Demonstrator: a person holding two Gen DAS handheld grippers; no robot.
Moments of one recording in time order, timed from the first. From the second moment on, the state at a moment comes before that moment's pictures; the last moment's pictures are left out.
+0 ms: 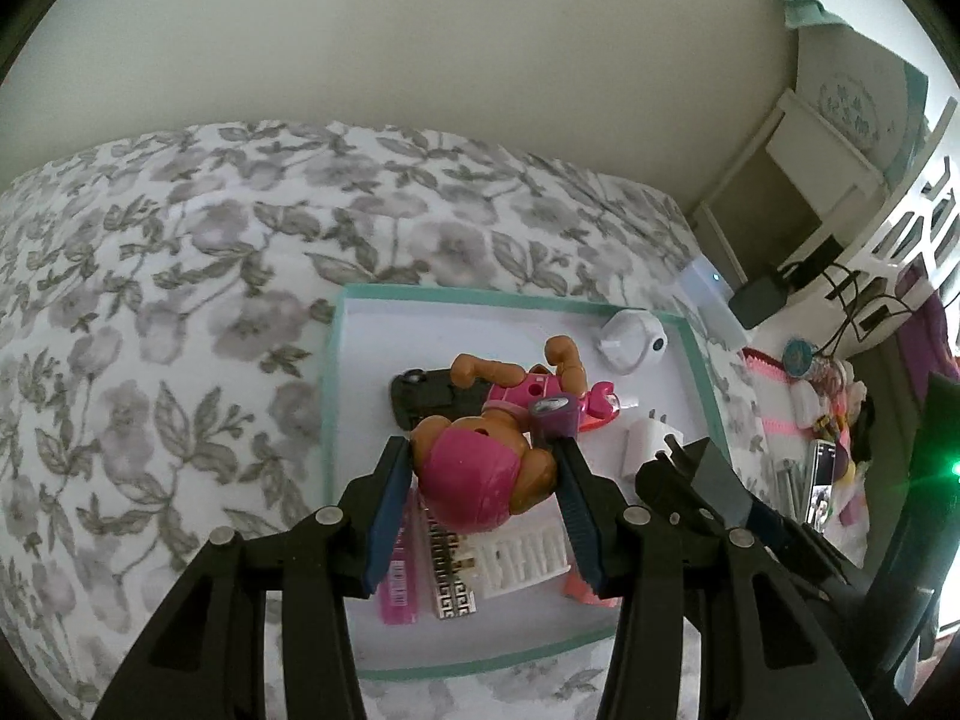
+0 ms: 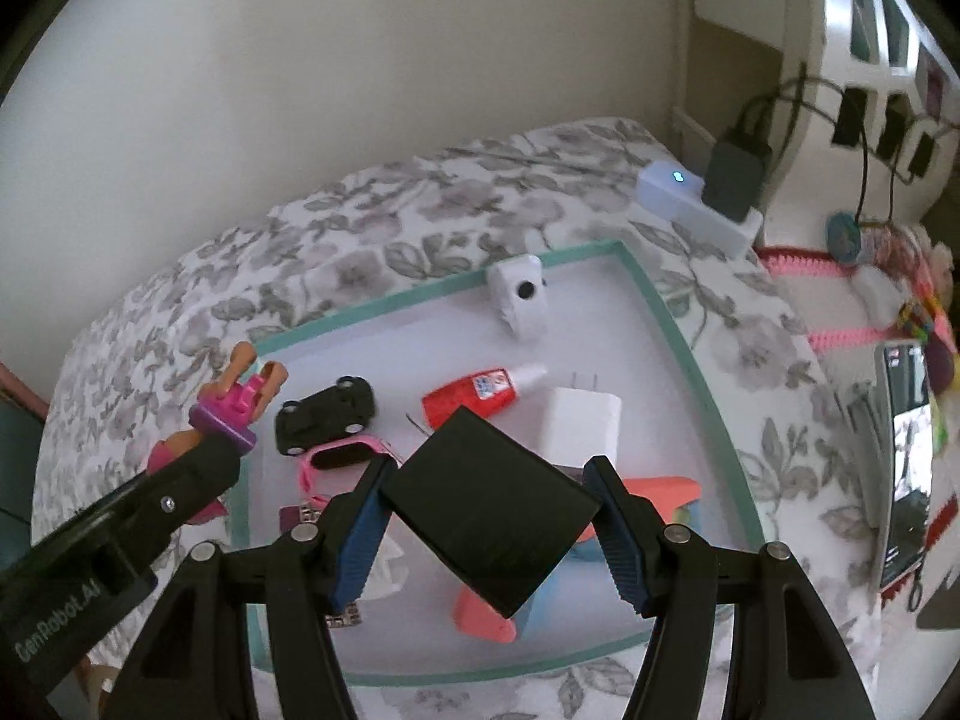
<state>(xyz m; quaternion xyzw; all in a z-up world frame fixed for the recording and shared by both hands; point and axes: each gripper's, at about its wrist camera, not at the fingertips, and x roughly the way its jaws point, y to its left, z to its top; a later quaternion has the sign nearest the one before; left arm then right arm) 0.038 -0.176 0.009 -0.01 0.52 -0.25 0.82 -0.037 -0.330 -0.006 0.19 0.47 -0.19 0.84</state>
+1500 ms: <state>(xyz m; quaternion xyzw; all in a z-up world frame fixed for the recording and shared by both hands) 0.054 -0.161 -0.016 -0.02 0.55 -0.19 0.82 -0.032 -0.343 -0.038 0.20 0.51 -0.19 0.81</state>
